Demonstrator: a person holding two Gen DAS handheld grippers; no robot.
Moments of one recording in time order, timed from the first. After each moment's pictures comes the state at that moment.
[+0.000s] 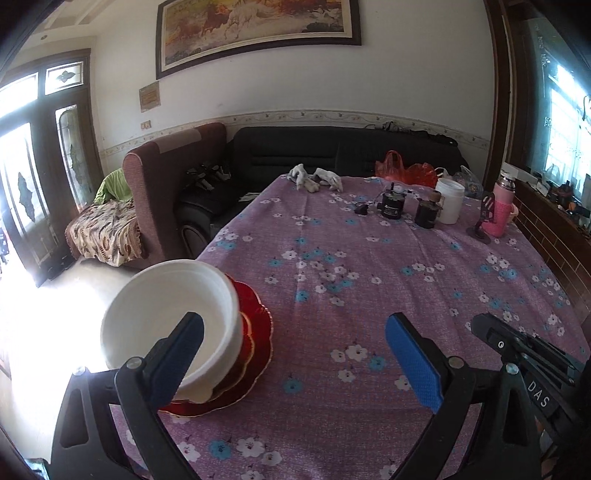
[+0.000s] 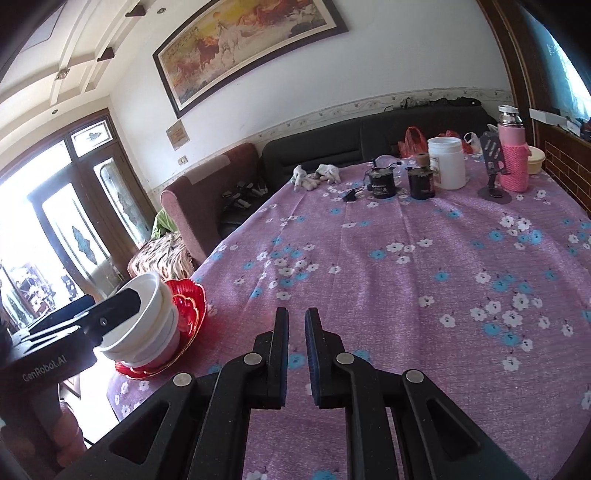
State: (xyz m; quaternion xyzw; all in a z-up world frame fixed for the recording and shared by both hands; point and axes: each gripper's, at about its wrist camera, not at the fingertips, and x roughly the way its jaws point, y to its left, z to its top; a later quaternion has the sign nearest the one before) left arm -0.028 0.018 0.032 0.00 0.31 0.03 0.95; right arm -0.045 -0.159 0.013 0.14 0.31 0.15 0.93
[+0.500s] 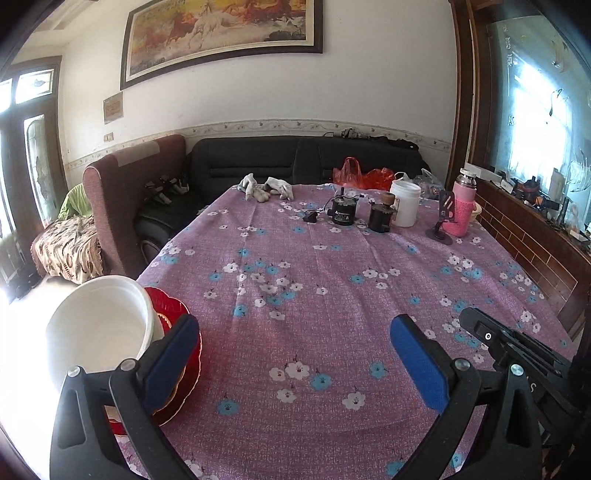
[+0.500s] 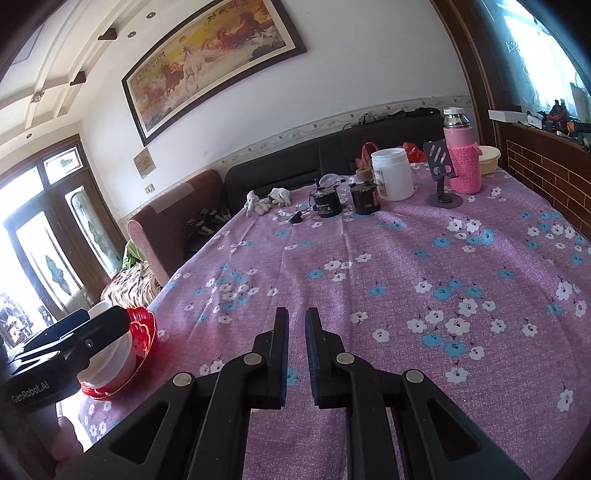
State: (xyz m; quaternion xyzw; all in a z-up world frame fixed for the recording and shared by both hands) left arm -0.014 -0.018 0.020 0.00 0.28 -0.04 0.96; right arm -0.046 -0.212 0.006 0.16 0.27 0.09 0.95
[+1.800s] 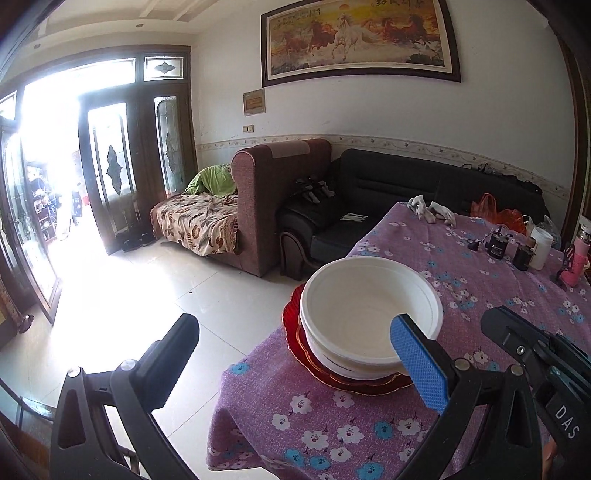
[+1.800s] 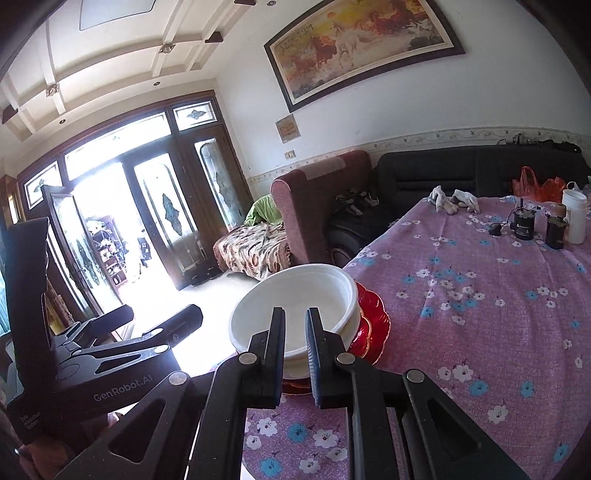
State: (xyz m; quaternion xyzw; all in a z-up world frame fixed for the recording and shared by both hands) left arm -0.110 0.150 0.040 -0.04 0.25 0.22 0.94; right arm -0.076 0.008 0.044 0.08 0.25 0.35 0.90
